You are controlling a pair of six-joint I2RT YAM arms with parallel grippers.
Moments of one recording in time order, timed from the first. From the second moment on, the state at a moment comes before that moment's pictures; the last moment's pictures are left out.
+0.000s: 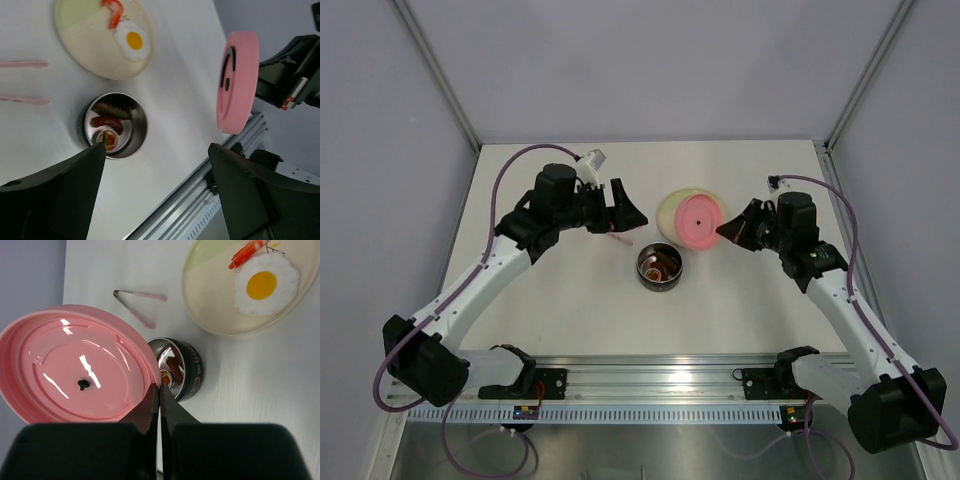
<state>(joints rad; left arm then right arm) -0.51 1.26 1.20 -0.44 0.36 -0.57 0.24 1.03 0.86 -0.32 -0.31 0.66</state>
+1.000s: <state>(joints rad) -0.55 1.33 1.04 -0.15 0.62 -0.76 0.41 1.18 0.95 -0.37 -0.37 0.62</state>
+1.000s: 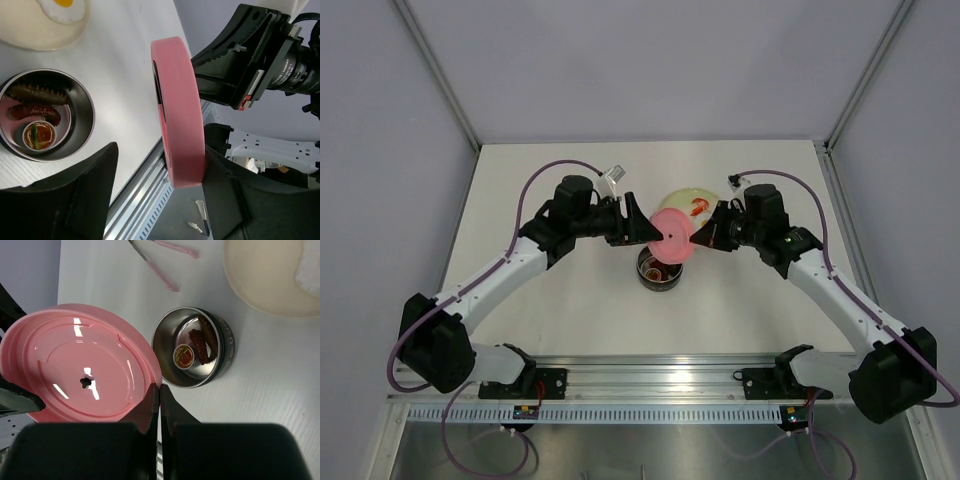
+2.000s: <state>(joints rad) -0.75 1.29 1.35 -0.70 -0.17 -0.27 0.31 1.09 1.02 -0.49 0.01 0.58</state>
